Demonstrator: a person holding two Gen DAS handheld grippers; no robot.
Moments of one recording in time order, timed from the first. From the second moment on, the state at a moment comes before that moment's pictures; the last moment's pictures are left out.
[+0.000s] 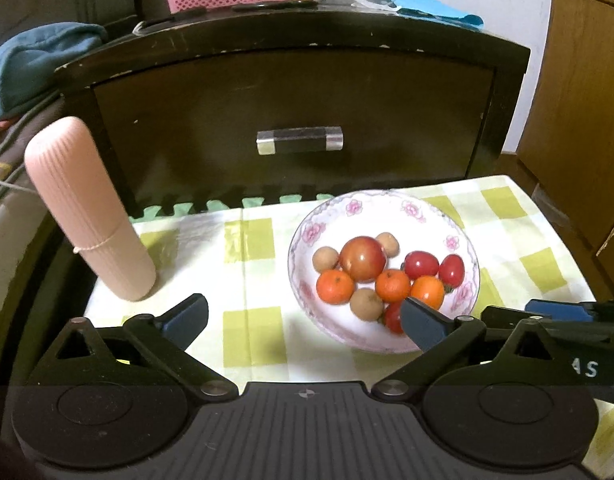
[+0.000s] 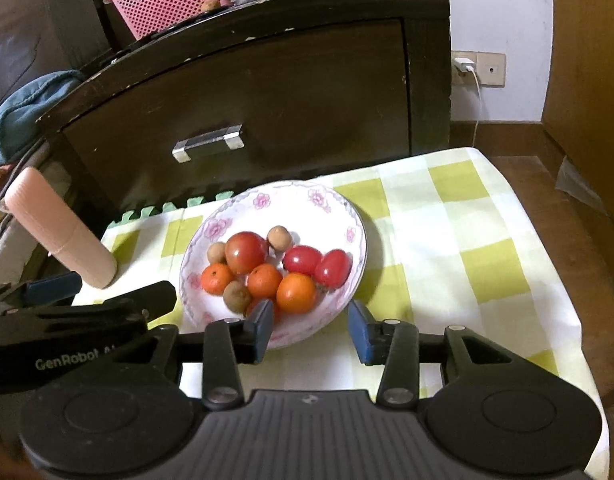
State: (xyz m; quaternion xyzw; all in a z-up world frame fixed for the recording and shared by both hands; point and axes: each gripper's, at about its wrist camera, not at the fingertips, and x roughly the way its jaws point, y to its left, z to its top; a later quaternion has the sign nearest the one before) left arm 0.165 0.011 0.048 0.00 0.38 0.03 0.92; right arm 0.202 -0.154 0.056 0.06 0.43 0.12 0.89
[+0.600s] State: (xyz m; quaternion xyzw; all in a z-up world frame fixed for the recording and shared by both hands) left arm 0.120 0.007 0.039 0.02 0.40 0.03 0.92; right arm 0.150 -0.158 0.050 0.07 0.44 0.11 0.89
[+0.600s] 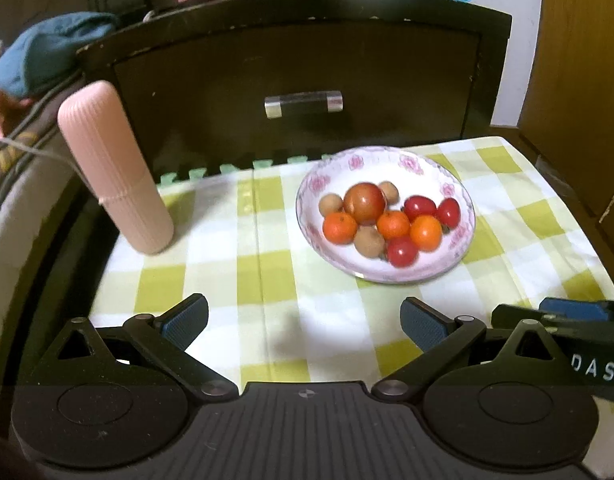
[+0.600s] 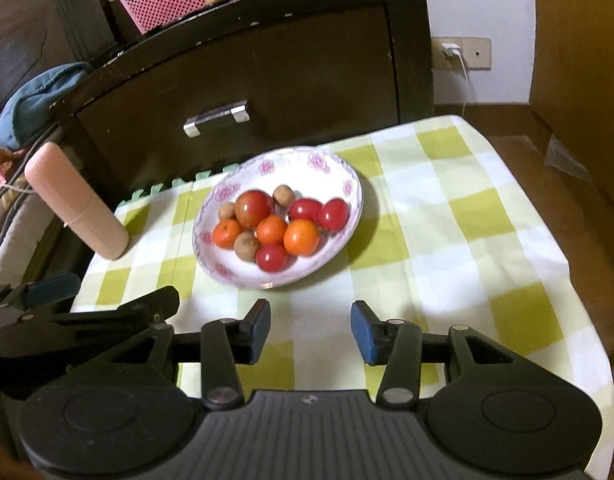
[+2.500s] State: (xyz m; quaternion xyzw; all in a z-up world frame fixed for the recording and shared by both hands) left arm 0.021 0.015 0.033 0.01 0.43 0.01 0.90; right arm 0.032 -0.152 0.052 0.08 0.45 0.13 0.88
